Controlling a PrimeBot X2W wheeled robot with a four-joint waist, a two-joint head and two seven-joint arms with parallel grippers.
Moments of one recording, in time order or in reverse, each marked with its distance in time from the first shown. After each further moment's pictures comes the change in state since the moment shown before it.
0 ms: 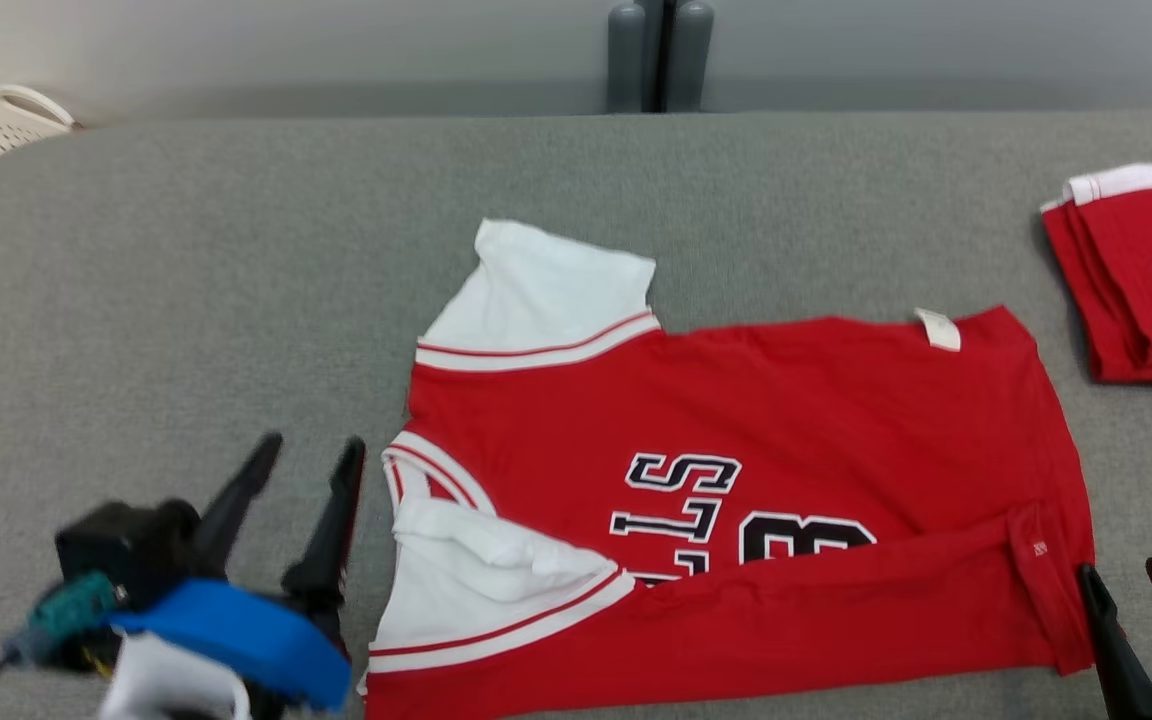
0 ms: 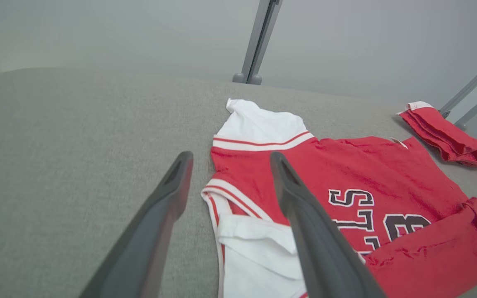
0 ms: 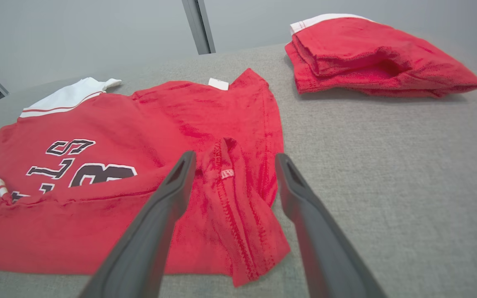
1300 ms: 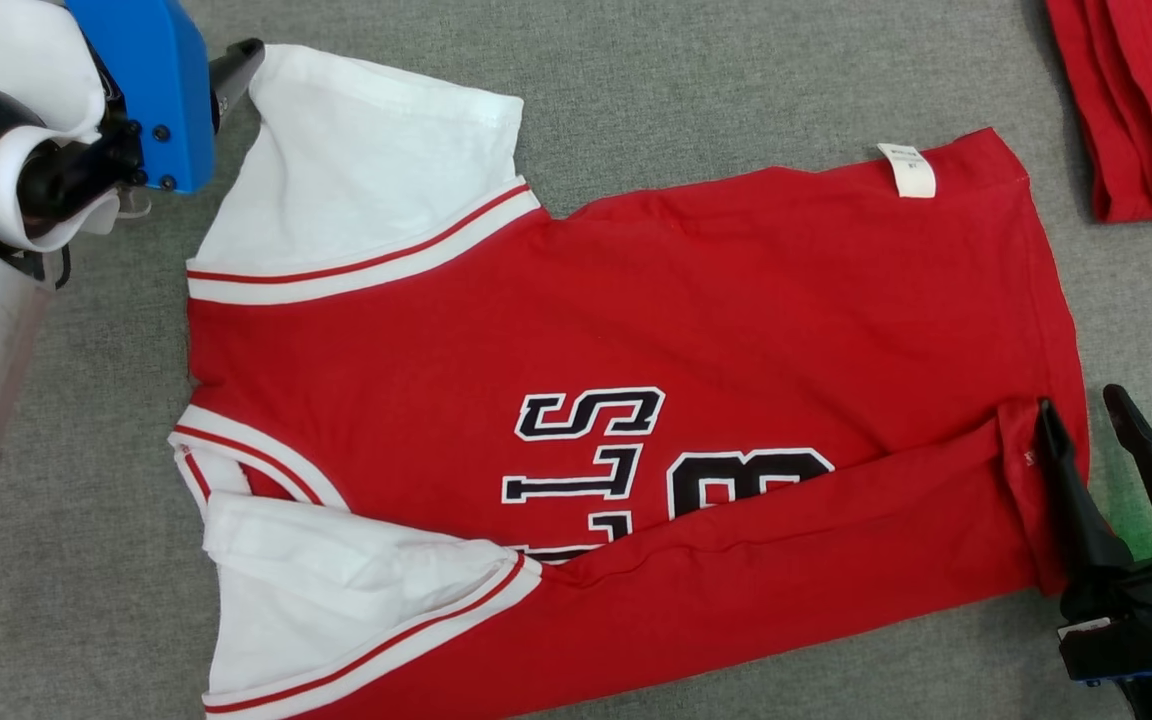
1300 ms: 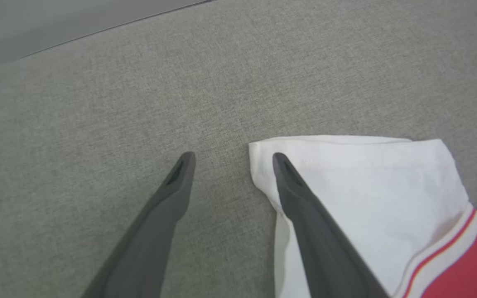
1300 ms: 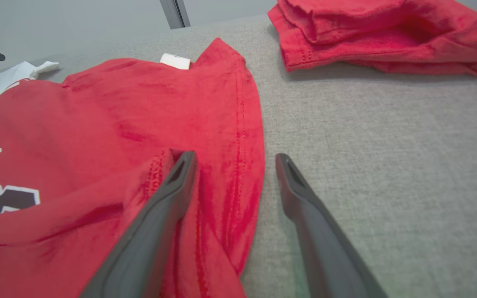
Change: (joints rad) left arm -1.108 -0.011 -0.148 0.800 -0.085 -0.326 0.698; right arm -0.267 0.027 0.070 -0.045 -0.022 0.000 -0.003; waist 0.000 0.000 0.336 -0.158
